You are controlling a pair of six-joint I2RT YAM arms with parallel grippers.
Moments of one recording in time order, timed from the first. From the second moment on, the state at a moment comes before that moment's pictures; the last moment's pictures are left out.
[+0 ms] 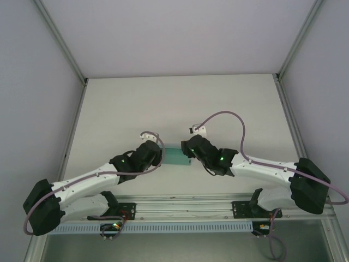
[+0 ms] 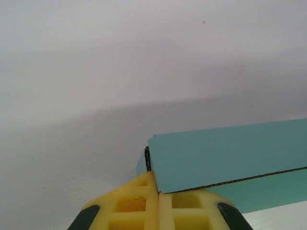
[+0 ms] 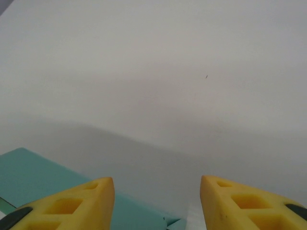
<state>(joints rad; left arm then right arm) -0.98 1.07 0.60 -0.34 -0.35 -0.62 0.95 1.32 0.76 -0.13 0.46 0.62</state>
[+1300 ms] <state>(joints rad) -0.77 1.01 0.43 -0.06 0.09 -0.68 0.86 1.31 0.50 0.27 0.31 0.76</state>
